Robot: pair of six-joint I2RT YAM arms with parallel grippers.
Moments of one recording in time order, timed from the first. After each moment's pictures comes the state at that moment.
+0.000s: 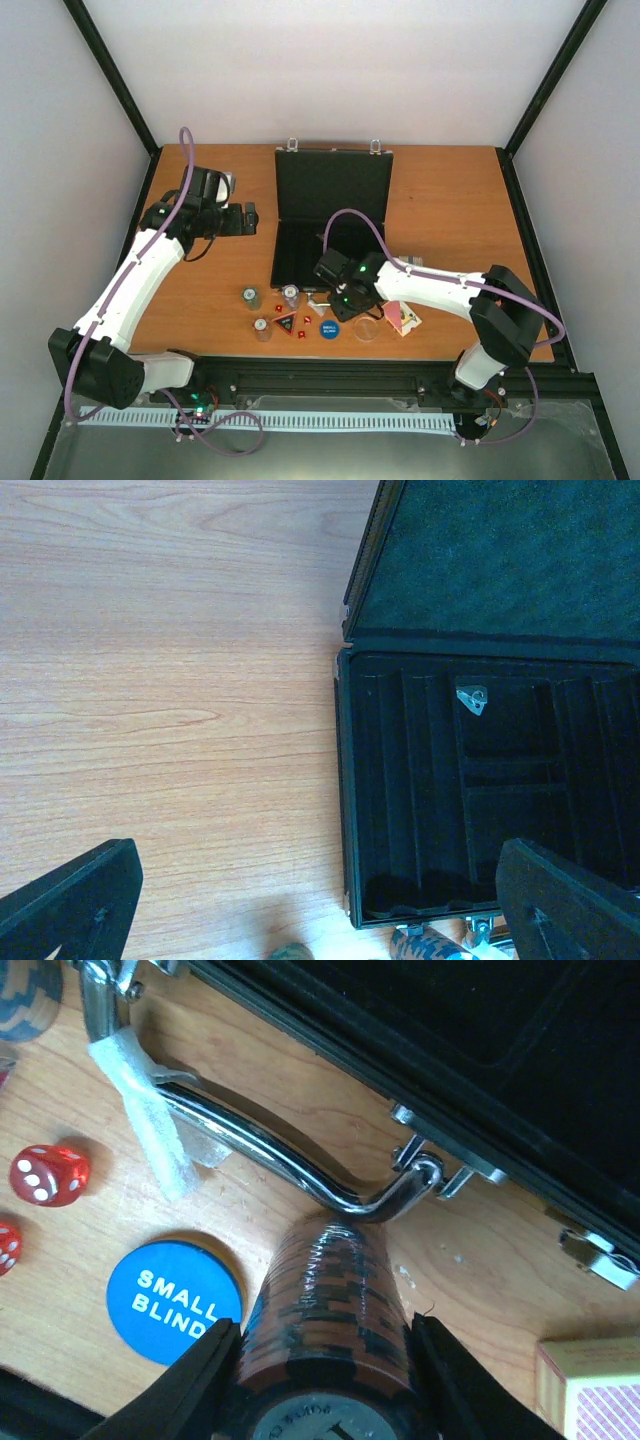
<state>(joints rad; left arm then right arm) -0.29 1.26 1.24 -0.88 0.04 -0.32 0.99 1.60 1.03 -0.78 0.04 0.47</state>
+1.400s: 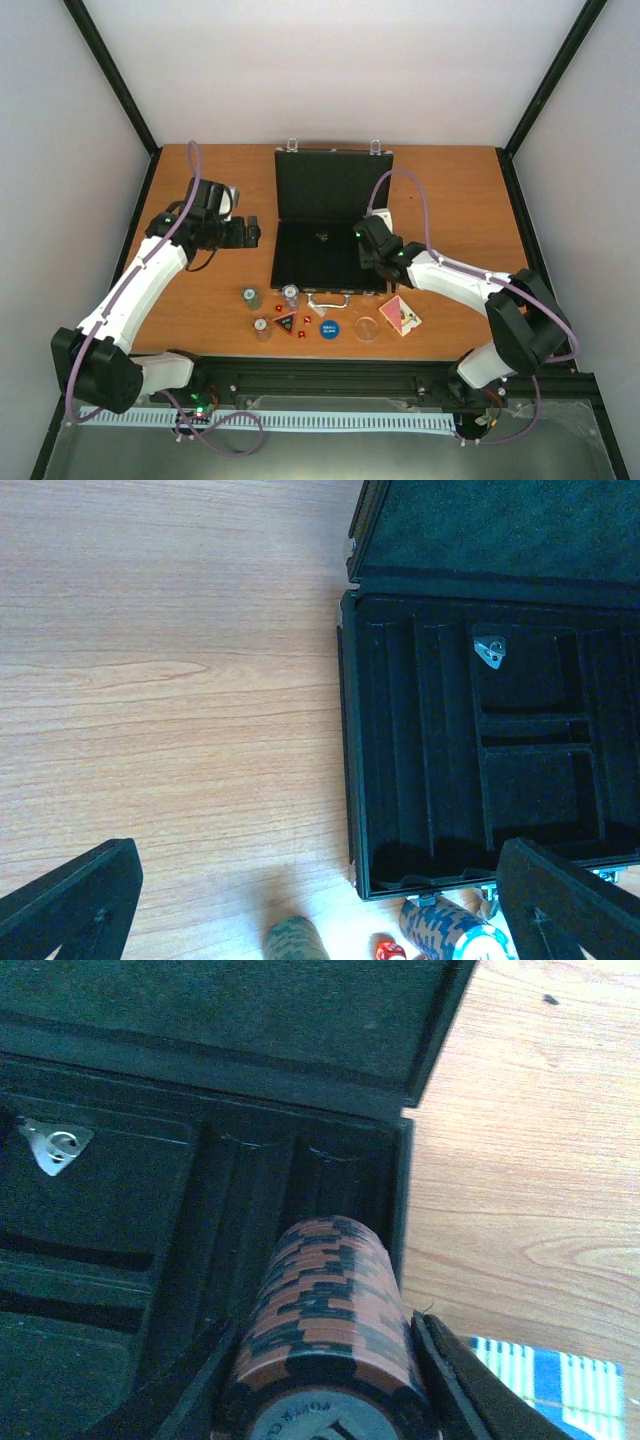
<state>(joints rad) -0.29 1.23 1.12 -0.84 0.07 -0.31 0.70 1.49 0.88 -0.31 0.44 0.40</state>
